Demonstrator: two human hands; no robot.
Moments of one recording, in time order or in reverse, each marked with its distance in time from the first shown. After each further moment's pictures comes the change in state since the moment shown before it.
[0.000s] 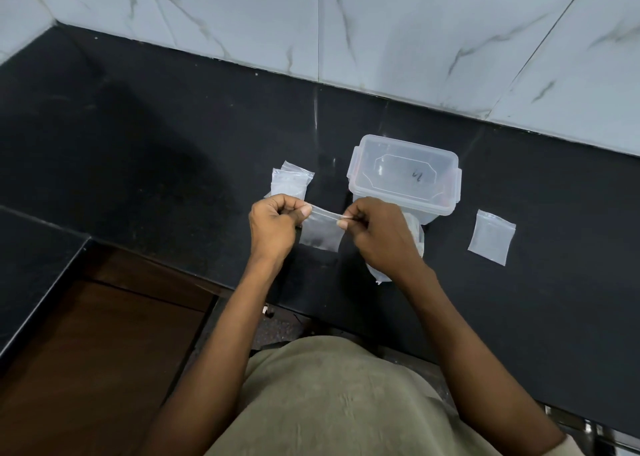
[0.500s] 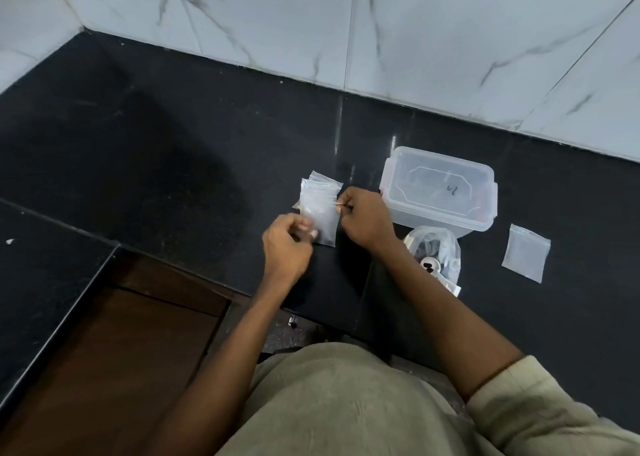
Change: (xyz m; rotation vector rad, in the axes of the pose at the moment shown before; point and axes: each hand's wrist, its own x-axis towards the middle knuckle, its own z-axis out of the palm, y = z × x) left_hand 0.021 -0.045 -0.035 0.253 0.072 0.158; right_hand 0.078 -0.015 0.076 -0.092 -0.049 0.112
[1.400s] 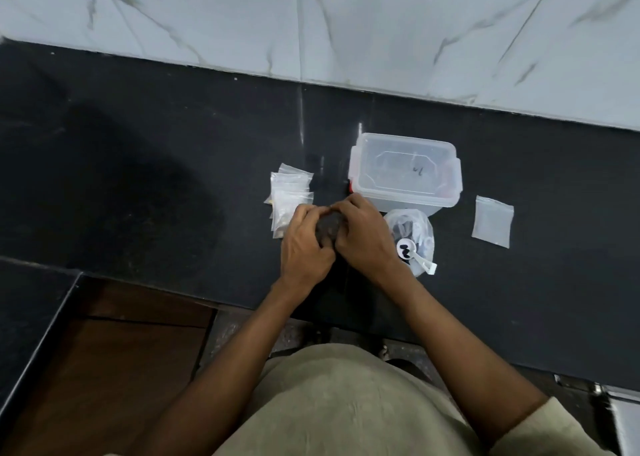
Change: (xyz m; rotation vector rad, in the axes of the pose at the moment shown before) left_hand -0.025 0.031 0.048 0.161 -0.251 0.367; right_hand -0.064 0.020 -0.023 -0.081 0.195 -0.145
